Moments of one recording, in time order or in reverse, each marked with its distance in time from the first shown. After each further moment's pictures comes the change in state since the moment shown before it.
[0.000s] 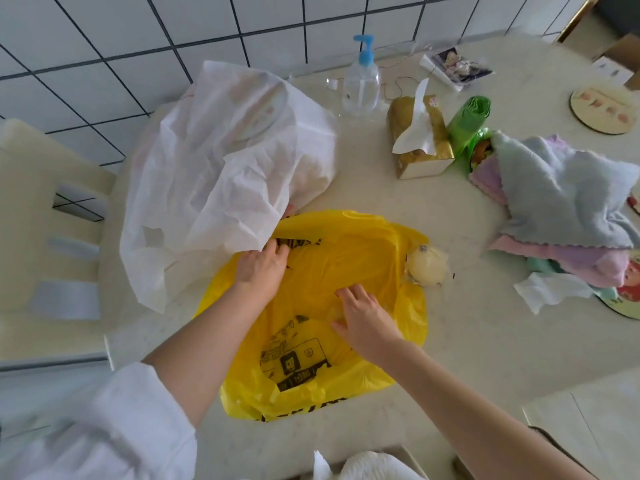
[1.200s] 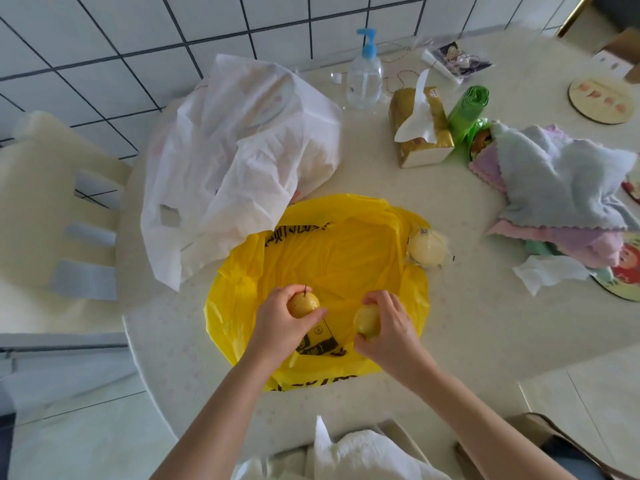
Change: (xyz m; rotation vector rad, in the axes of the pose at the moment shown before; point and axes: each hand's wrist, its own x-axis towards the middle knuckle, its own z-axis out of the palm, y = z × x) left_hand -0.128 0.046 0.005 -1.223 0.088 -0.242; right_hand -0.069 0.008 0.019 0.447 0.249 0.094
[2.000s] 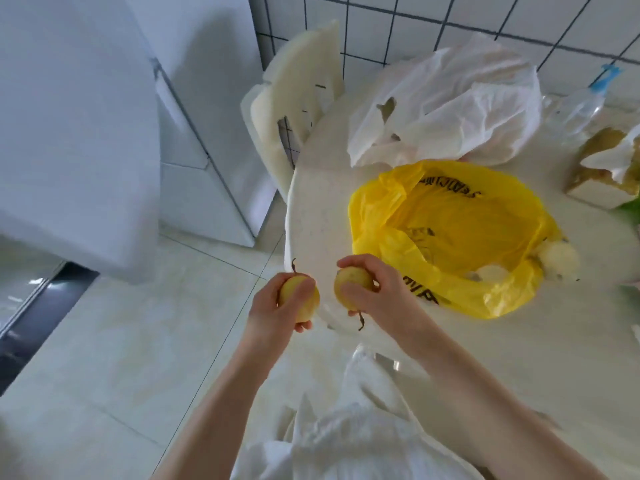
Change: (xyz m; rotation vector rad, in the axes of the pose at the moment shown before) left_hand -0.300 -0.080 -0.022 -0.739 0.603 -0.325; right_hand -0.172 -0.127 0.068 0.359 -0.589 -0.237
